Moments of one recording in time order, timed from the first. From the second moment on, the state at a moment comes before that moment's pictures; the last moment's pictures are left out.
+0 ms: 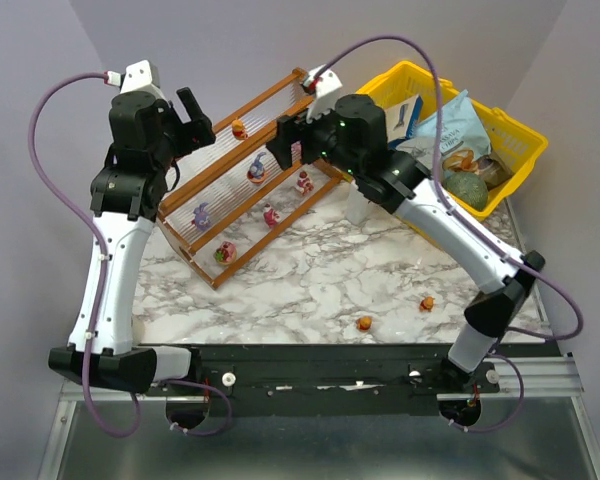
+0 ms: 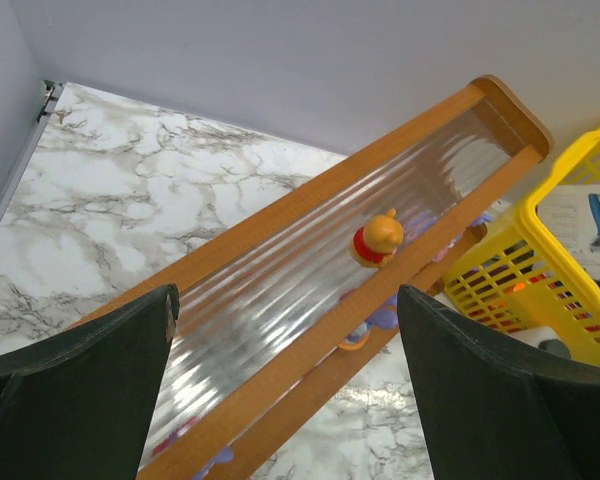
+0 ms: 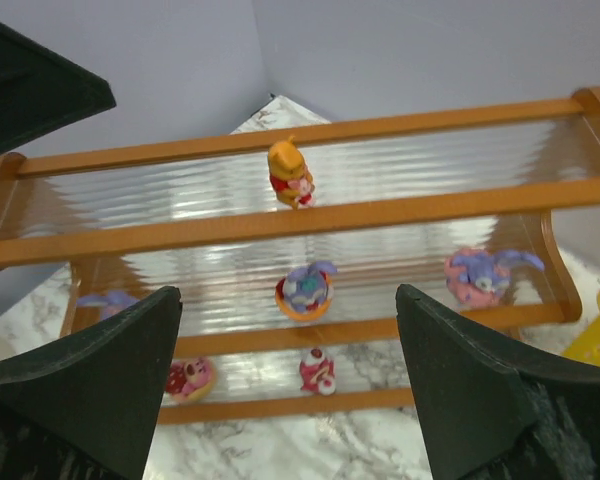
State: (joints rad) left arm -0.13 1.32 1.71 -0.64 -0.12 -0.37; right arm 0.81 1.78 1.98 -0.33 0.07 0.06
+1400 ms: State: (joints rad) left arm -0.26 1.24 1.54 -0.58 0.12 -0.38; right arm 0.77 1.28 0.83 -0.79 -0.12 0.69
